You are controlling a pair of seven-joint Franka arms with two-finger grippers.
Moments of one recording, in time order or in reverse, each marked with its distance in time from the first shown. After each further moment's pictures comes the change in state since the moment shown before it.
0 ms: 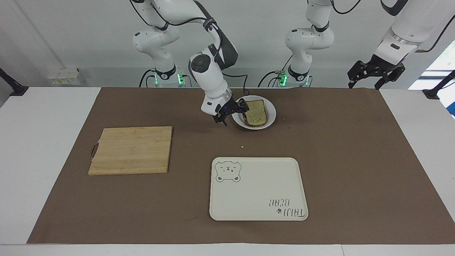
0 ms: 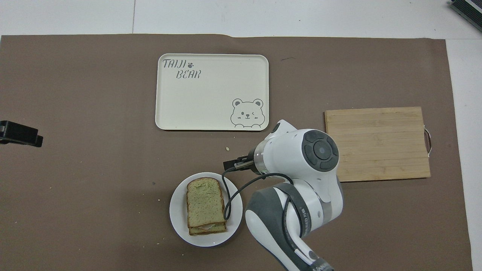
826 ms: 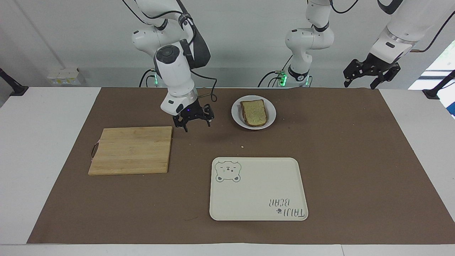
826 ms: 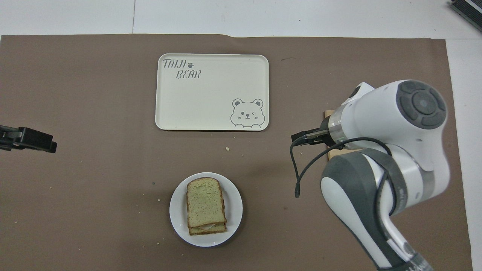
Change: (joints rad) left arm 0.000 -0.012 -0.017 -0.069 -0.039 0.014 0.000; right arm -0.253 -0.112 -0.004 0.147 -0.251 -0.377 -0.001
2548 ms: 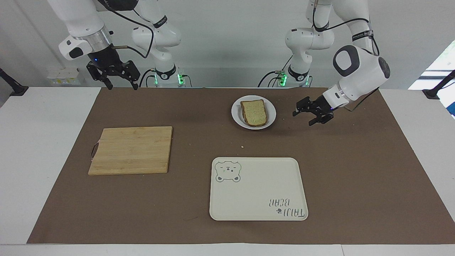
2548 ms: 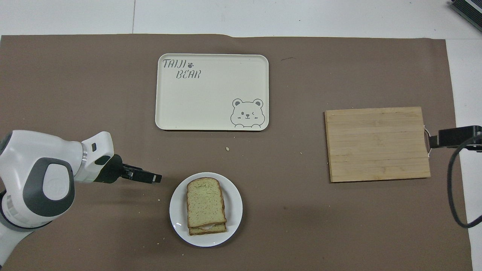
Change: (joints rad) left arm -0.087 -0.002 -0.006 -0.743 -0.657 0.581 0.517; right arm -0.286 -0.167 -0.025 0.288 -0.070 -0.442 -0.036
